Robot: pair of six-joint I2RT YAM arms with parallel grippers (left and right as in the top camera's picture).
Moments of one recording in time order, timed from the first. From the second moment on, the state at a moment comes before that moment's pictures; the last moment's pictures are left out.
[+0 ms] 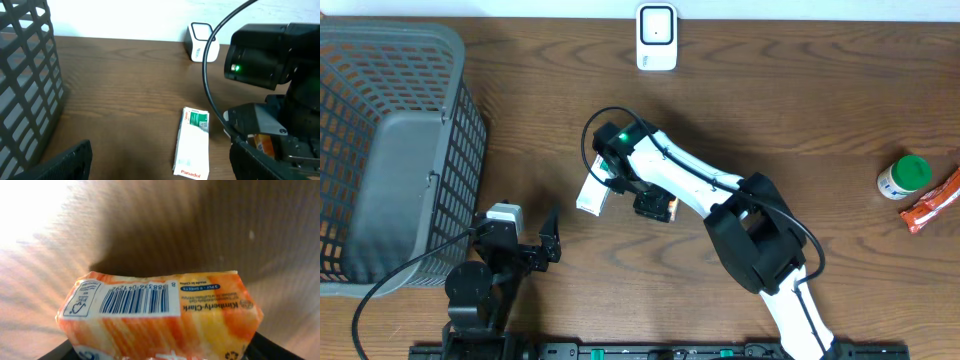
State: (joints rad) left arm -0.03 0.22 0.22 -0.27 0.18 -0.09; right arm 0.77 2.27 1.77 -1.30 0.24 -0.40
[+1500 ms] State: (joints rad) left arm -0.03 0.22 0.22 -0.27 0.18 -0.09; right arm 0.77 2.21 1.56 -1.31 0.20 0.06
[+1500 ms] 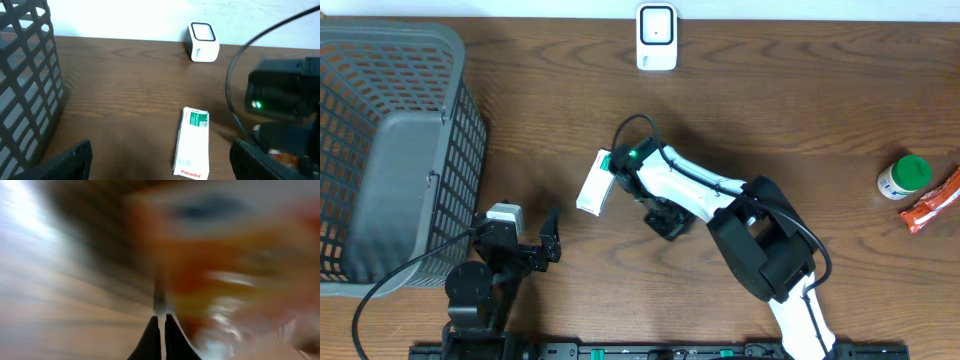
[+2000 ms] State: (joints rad) left arm -0.03 0.22 0.22 -0.27 0.18 -0.09; right arm 0.77 2.05 1.55 -1.26 0.20 0.15
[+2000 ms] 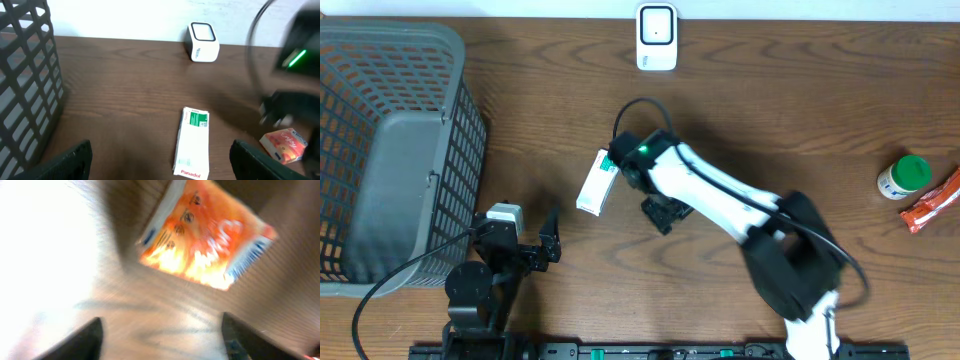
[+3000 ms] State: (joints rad) left arm -0.03 0.22 0.22 -0.27 0.18 -0.09; right arm 0.60 2.01 1.42 -0.91 0.11 0.49
